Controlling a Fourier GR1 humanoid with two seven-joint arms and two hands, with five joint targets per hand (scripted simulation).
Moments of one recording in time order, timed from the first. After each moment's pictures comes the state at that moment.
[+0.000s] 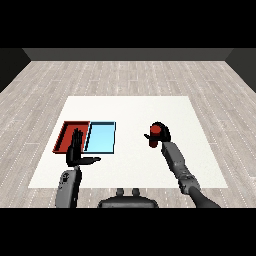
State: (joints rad) left arm 0.01 0.05 0.07 -1.59 0.06 -0.04 -0.39; right arm -0.69 -0.12 -0.17 -0.48 -0.13 0.03 -0.59
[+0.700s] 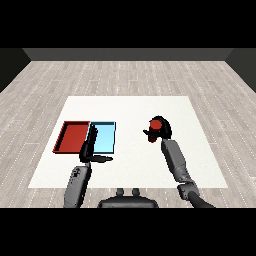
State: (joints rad) left arm -0.06 0.01 -0.08 -1.56 0.01 0.00 -0.30; right arm -0.61 -0.09 -0.12 -0.84 -0.14 -0.01 -0.46
